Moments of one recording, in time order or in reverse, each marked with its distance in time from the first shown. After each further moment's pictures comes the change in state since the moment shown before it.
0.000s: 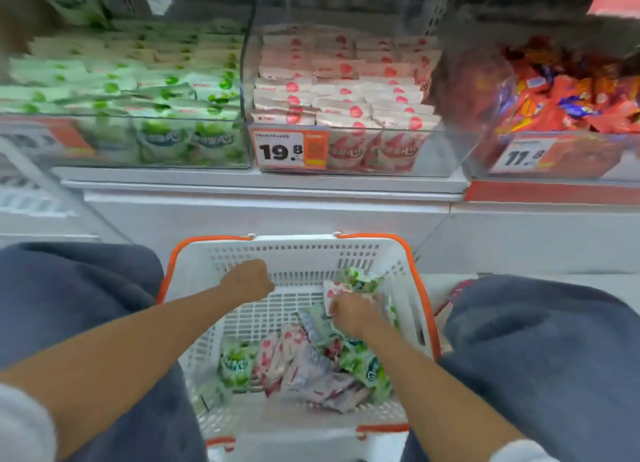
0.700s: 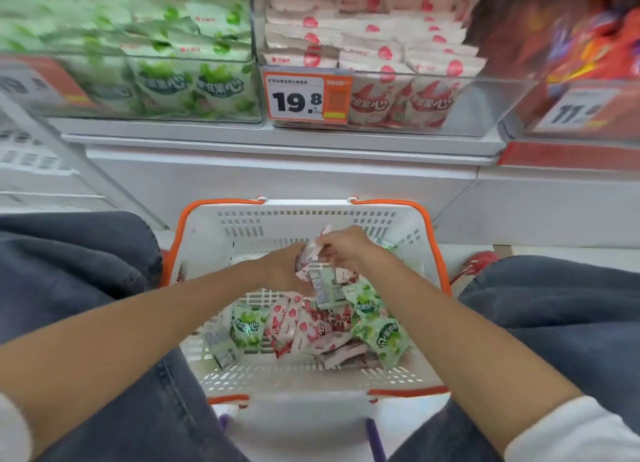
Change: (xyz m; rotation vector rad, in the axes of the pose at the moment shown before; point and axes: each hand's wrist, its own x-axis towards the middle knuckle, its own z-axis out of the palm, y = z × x) left_hand -0.027 0.021 0.022 -0.294 -0.329 0.154; right_hand 0.003 -0.063 -0.056 0.990 -0.050 0.268
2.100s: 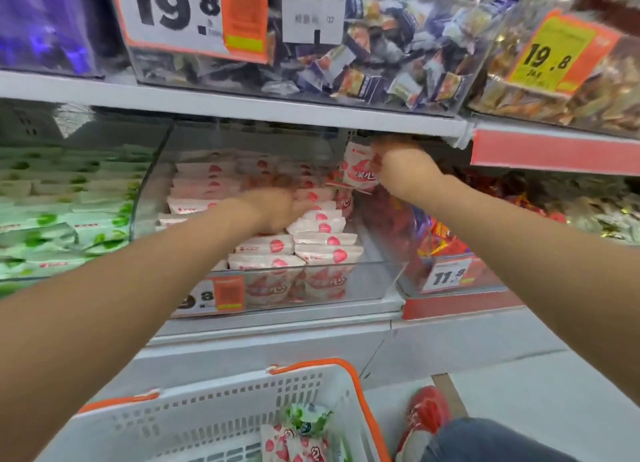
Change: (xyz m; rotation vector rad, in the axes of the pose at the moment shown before) left_hand 0.052 0.263 -0.234 0.619 0.594 0.305; right_hand -0.075 -0.265 -0.268 -1.268 0.971 -0.752
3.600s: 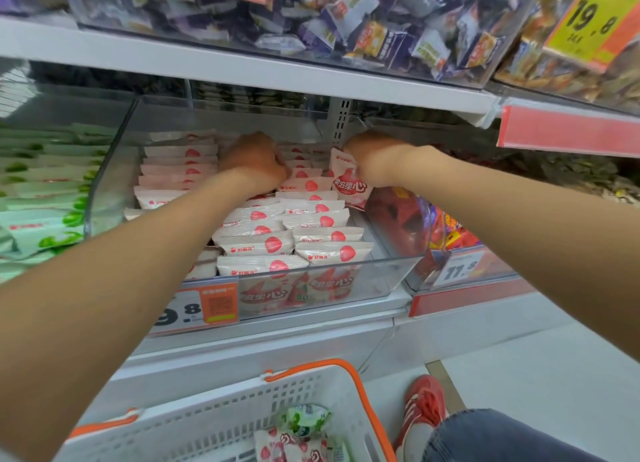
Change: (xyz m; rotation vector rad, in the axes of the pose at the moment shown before) left_hand 0.055 -0.020 -0.002 -0.314 0.382 -0.117; right_hand 0.028 -0.026 0.019 -0.146 -0.347 -0.053
